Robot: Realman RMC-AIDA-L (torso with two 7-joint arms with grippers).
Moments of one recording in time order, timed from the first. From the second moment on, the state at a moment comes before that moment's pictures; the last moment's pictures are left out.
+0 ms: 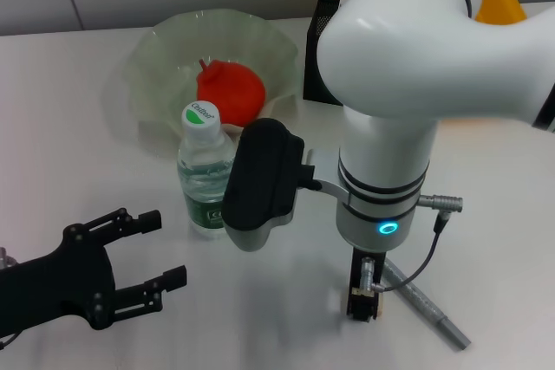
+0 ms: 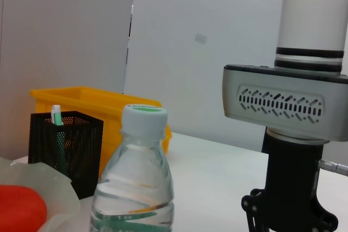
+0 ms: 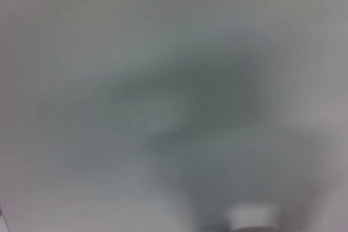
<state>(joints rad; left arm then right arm) -0.31 -2.05 0.80 0.51 1.81 1.71 -0.99 0.96 2.09 -2.08 -1.08 -2.43 -1.58 2.78</state>
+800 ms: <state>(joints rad) -0.31 -2.05 0.79 0.51 1.81 1.71 -0.99 0.85 2.08 -1.52 -1.43 -2.74 -1.77 2.60</state>
